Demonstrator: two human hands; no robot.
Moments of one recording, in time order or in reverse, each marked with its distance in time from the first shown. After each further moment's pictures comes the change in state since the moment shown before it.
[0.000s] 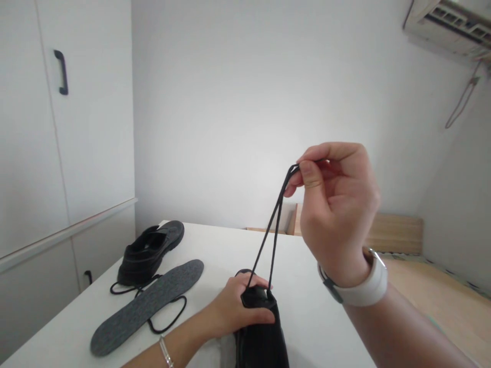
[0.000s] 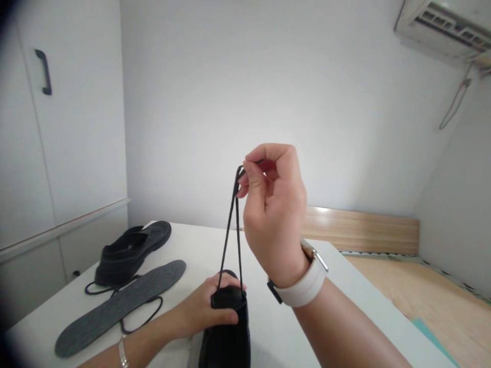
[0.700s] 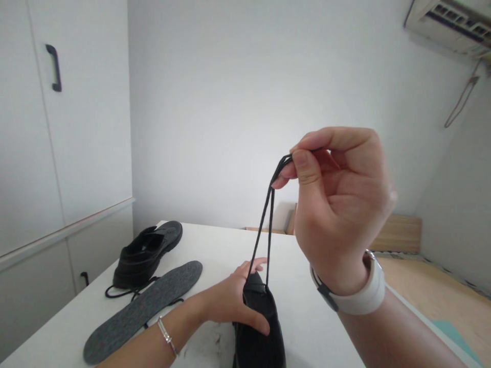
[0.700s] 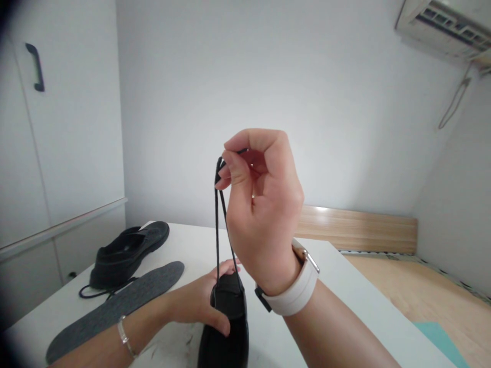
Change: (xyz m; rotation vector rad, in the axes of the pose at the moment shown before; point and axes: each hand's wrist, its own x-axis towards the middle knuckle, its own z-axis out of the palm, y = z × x) left_hand 0.014 0.008 -0.022 0.069 -0.074 -0.010; right_hand 0.001 -0.011 0.015 0.049 0.061 -0.030
